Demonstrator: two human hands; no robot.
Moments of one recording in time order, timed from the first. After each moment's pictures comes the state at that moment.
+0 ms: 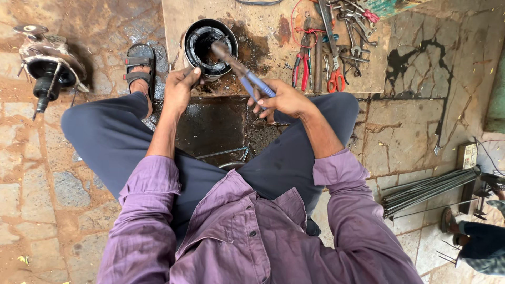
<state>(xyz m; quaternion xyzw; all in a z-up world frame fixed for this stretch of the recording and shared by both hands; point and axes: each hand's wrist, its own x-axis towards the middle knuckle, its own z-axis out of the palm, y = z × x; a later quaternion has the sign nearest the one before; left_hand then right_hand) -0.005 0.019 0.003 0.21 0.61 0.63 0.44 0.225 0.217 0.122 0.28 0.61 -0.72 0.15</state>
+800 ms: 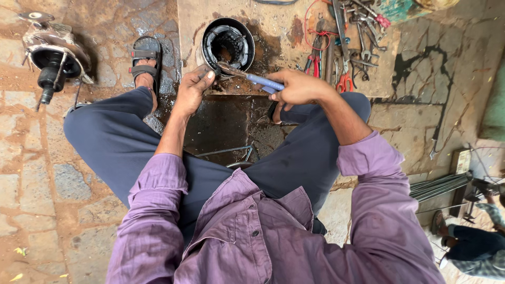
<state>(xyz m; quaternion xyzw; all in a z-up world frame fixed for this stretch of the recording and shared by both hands) -0.007 0.007 -0.009 0.24 0.57 0.65 0.45 0.161 0.222 0.174 0.31 0.76 -0.45 0.35</state>
